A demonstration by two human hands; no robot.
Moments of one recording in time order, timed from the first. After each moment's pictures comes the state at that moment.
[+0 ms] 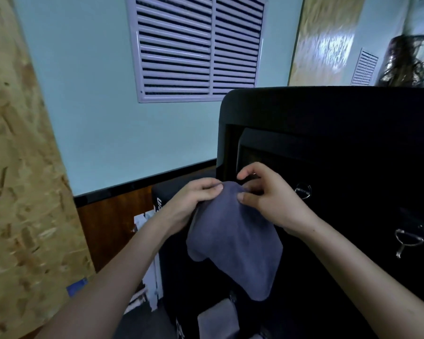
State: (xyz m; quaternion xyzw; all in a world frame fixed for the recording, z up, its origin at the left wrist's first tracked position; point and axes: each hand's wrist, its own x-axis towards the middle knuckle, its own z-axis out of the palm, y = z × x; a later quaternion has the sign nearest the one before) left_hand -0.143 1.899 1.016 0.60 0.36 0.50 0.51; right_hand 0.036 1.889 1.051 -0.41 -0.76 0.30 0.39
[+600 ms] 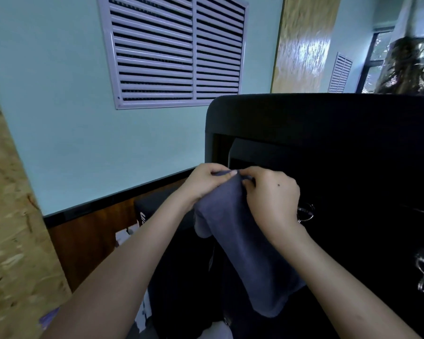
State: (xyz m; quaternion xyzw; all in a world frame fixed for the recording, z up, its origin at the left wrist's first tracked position) left_hand -0.119 2.013 1.040 0.67 0.45 0.47 0.36; right_hand 0.020 1.945 1.056 -0.60 -0.70 -0.09 0.37
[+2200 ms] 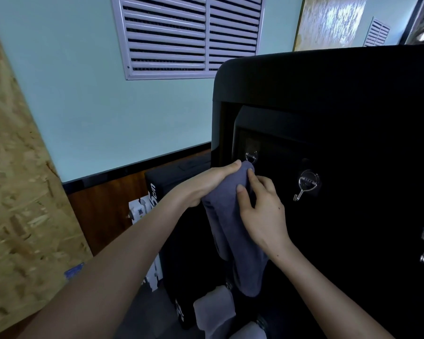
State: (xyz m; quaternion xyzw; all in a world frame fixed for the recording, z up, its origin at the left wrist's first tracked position) left_hand -0.111 1.983 1.003 0.58 0.54 0.35 0.50; right_hand 0.025 1.925 0.973 -0.52 -0.71 0.15 0.45
